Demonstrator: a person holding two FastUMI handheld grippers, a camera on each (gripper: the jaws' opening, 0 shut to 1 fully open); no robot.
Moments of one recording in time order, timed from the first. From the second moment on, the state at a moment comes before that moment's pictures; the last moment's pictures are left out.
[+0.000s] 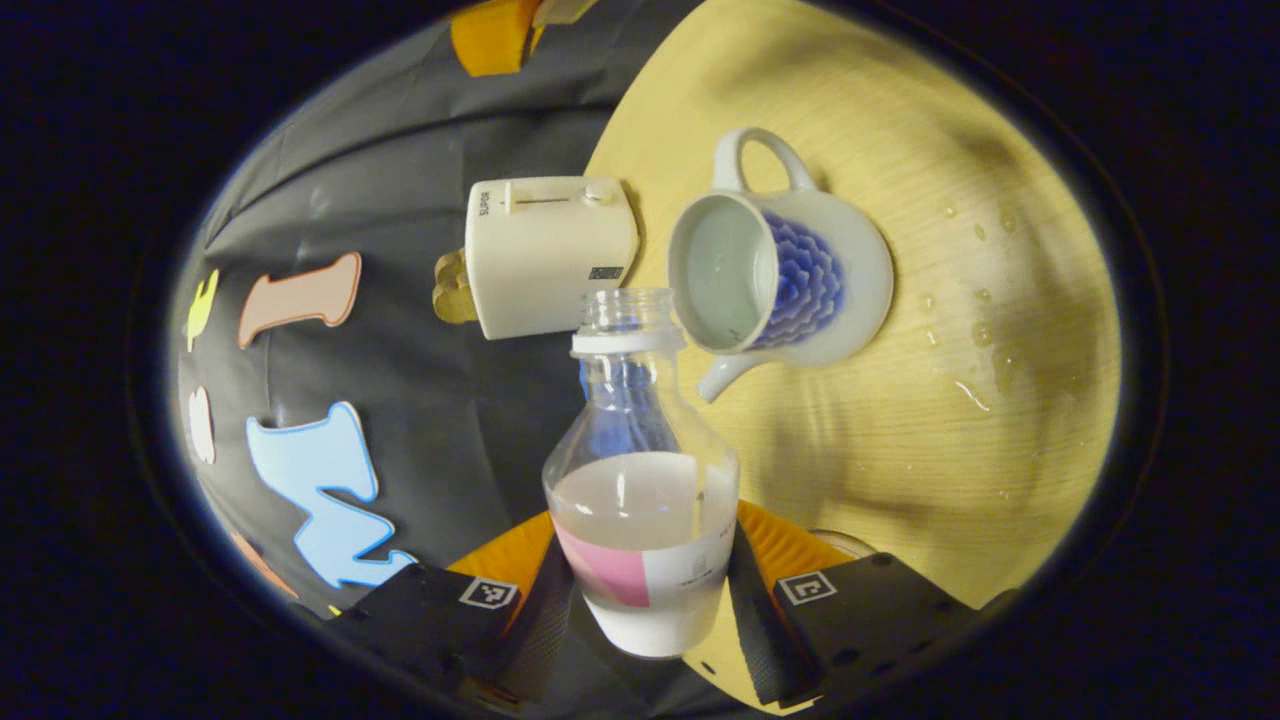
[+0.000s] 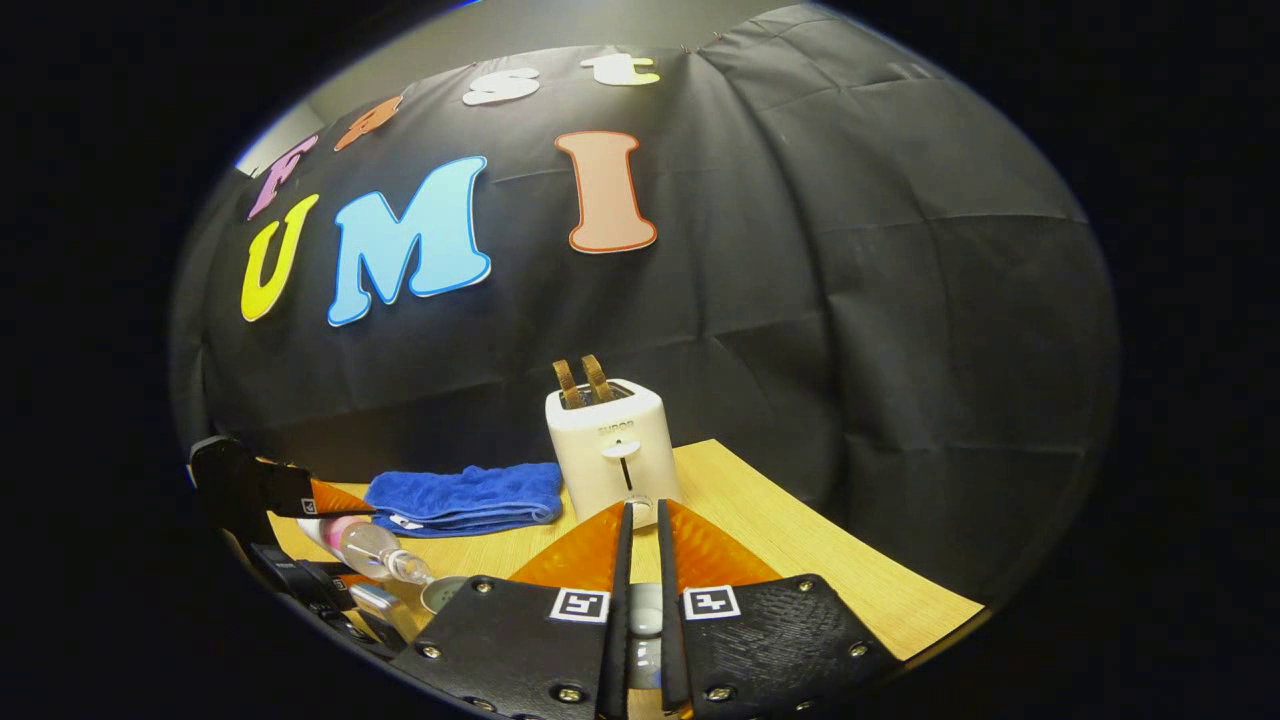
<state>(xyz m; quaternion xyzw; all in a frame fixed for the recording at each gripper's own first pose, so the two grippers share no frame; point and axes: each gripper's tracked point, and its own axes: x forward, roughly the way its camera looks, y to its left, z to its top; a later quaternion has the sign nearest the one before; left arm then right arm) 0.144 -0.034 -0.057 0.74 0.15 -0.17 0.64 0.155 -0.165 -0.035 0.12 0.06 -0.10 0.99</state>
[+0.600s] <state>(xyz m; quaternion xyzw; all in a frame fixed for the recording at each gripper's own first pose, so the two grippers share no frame) 0.151 -0.041 -0.042 0.82 0.15 -0.16 0.54 0.154 -0.163 -0.031 0.13 0.06 -0.09 0.99</state>
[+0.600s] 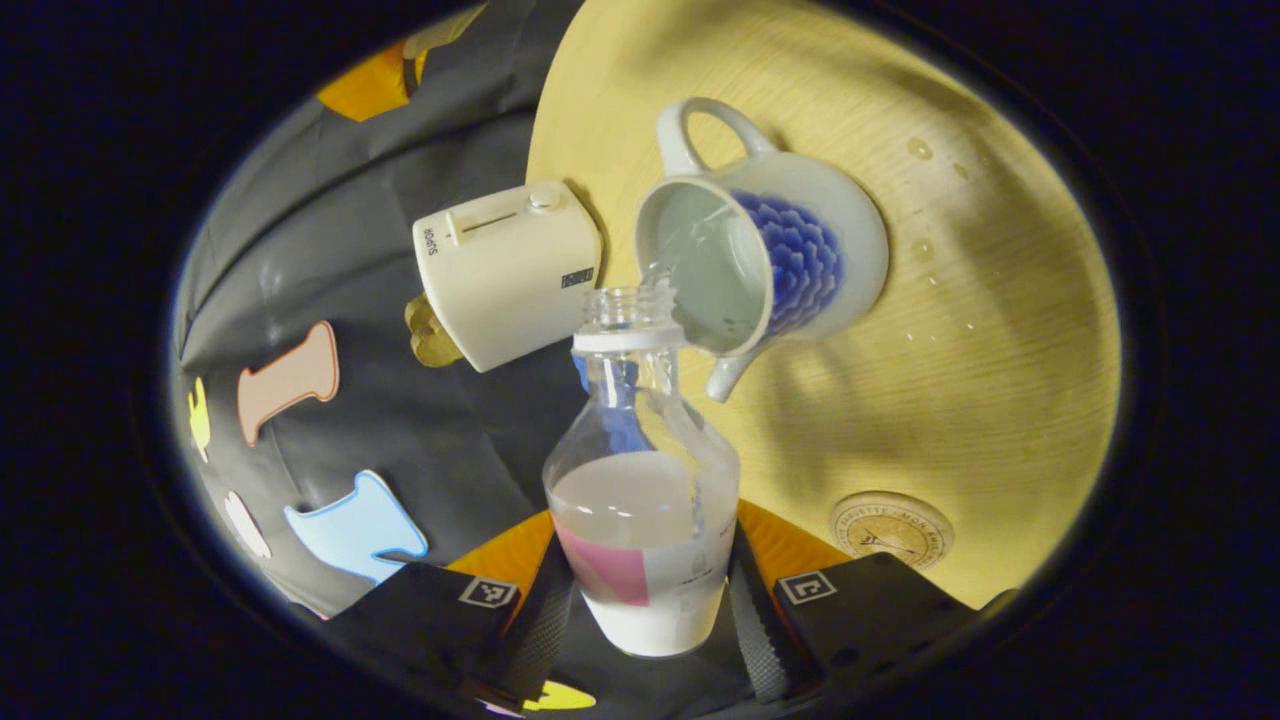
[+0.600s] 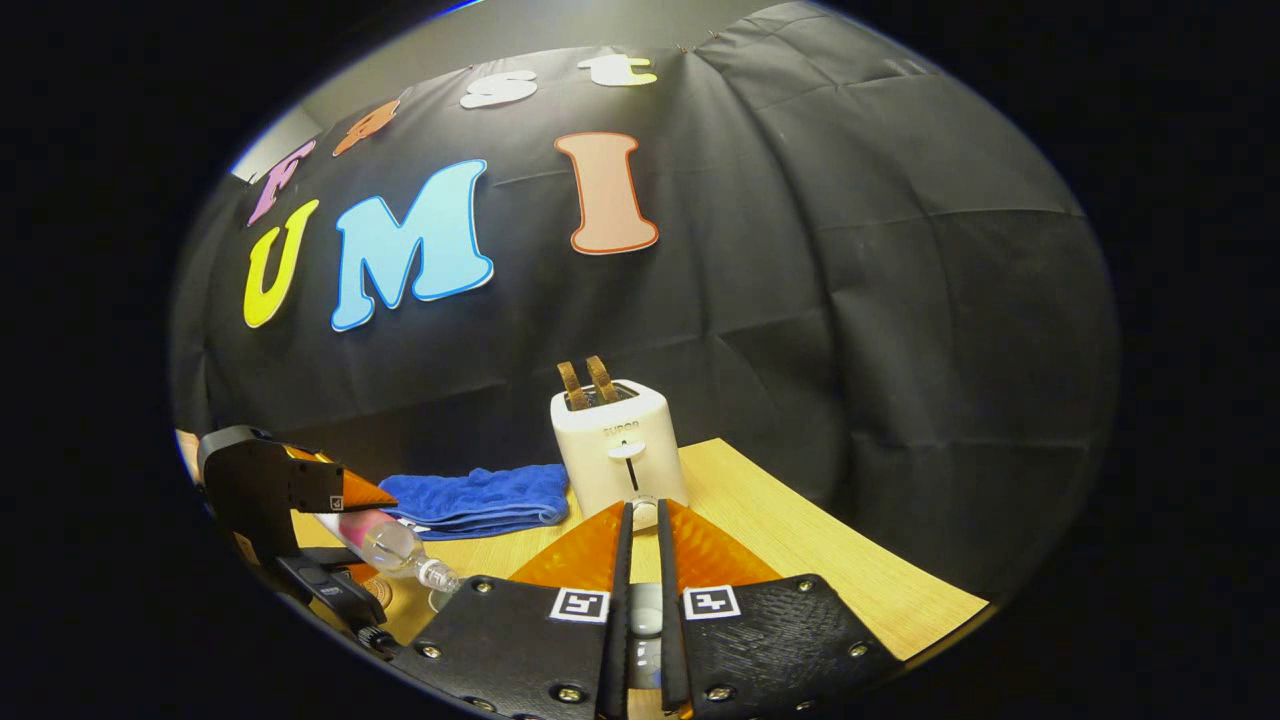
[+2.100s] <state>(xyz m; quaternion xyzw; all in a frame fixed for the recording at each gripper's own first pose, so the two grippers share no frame) 0.149 -0.056 0.018 0.92 0.14 -0.10 0.35 0.153 -0.166 -0.029 0.15 0.06 -0.08 0.98</state>
